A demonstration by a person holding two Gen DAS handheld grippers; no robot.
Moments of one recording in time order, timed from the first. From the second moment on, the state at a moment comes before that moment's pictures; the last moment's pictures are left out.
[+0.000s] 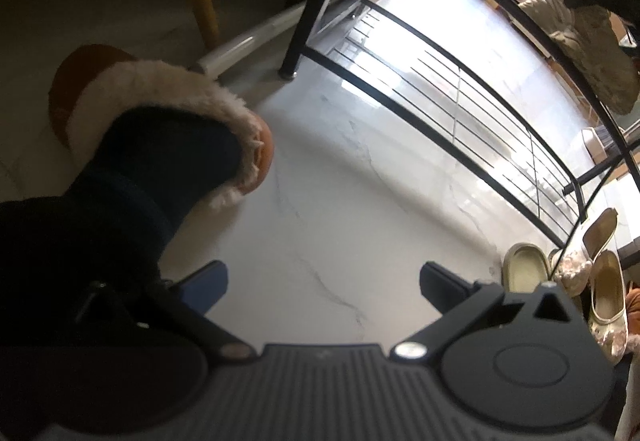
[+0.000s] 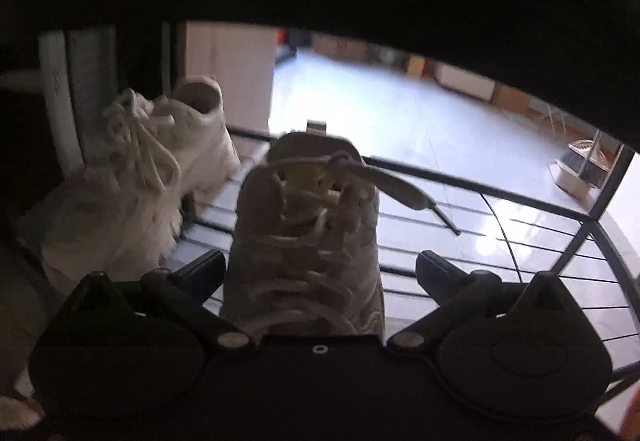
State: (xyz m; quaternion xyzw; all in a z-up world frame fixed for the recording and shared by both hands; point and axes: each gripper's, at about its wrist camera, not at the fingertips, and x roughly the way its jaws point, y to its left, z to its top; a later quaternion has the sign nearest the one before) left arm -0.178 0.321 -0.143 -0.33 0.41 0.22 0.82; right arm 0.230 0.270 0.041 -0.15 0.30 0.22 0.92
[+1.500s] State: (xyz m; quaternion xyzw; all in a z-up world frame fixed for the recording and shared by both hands) left arm -0.176 0.317 -0.139 -0.34 0.41 0.21 0.82; right arm 0.209 0.291 0.021 -0.02 0.27 0.21 0.94
